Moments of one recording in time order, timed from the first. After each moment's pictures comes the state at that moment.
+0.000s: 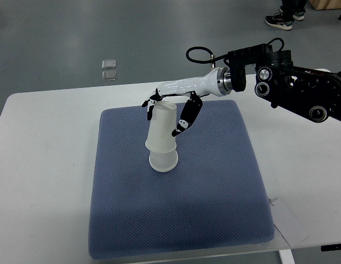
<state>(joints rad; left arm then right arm) -0.01 0.00 -0.05 -0.17 0.05 0.10 -0.04 1.19 -0.32 0.34 1.08 -1.29 0.53 0.19</state>
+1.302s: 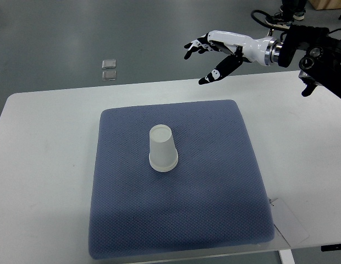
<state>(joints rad) -0.01 0.00 -0.05 -0.17 0.05 0.10 -0.04 1.04 -0.41 0.61 0.84 -1.05 0.37 0.19</state>
